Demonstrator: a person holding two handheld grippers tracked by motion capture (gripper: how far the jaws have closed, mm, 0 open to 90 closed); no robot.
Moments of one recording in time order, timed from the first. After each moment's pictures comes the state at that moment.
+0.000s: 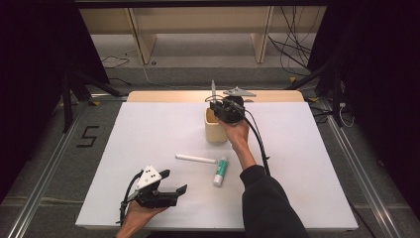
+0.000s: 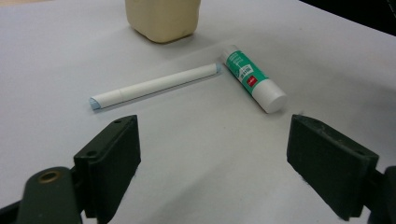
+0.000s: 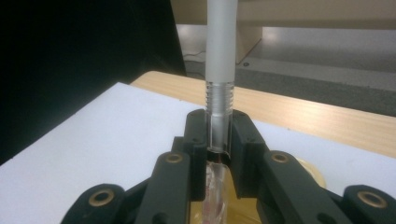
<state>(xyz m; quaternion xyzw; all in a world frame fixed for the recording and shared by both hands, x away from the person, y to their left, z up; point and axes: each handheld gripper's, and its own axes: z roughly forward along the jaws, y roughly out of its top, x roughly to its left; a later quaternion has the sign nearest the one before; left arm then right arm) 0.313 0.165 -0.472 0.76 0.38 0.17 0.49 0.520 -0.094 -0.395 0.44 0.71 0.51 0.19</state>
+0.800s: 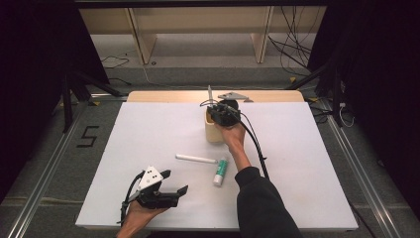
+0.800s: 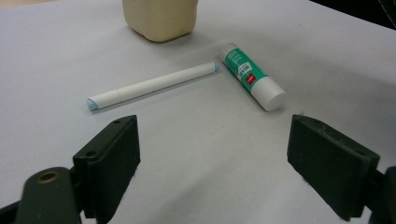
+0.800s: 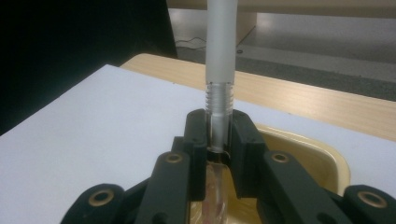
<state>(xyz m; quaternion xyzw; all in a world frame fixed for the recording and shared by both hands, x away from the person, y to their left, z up) 0.312 0.162 -0.473 0.77 0.38 0.17 0.49 0.523 -0.082 -0.409 0.45 0.73 0.48 0.20</state>
